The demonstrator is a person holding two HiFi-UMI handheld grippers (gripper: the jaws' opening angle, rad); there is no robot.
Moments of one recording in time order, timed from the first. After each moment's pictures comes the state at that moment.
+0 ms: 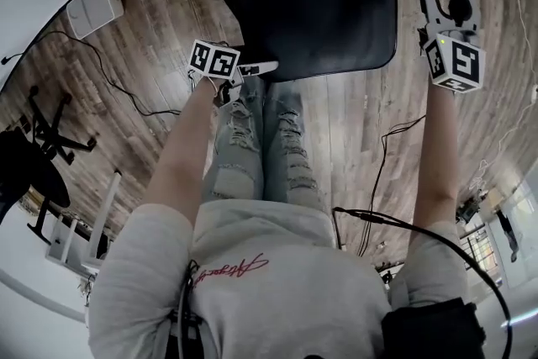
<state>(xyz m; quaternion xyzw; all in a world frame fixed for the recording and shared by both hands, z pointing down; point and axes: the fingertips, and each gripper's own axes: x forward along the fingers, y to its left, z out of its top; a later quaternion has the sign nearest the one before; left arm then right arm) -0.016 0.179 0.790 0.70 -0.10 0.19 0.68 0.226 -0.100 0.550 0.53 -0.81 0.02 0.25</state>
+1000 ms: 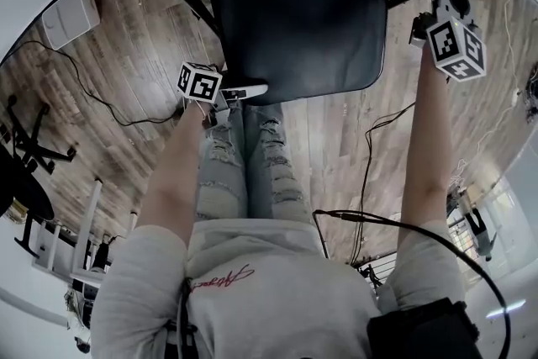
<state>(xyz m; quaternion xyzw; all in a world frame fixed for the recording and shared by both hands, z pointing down) 0.011 0.183 0.774 0.67 -0.02 0.07 0.74 0.279 -0.183 0.588 0.62 -0.75 0.11 0.20</state>
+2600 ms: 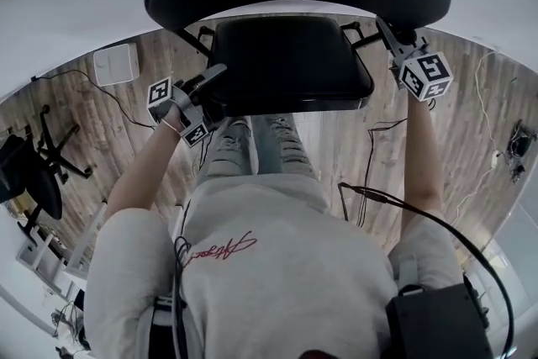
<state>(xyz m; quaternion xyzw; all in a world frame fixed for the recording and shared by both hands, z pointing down) -0.084 -0.111 0.569 0.32 -0.22 -0.29 0.87 0.210 -0.310 0.489 0.31 -0.91 0.12 0.26</state>
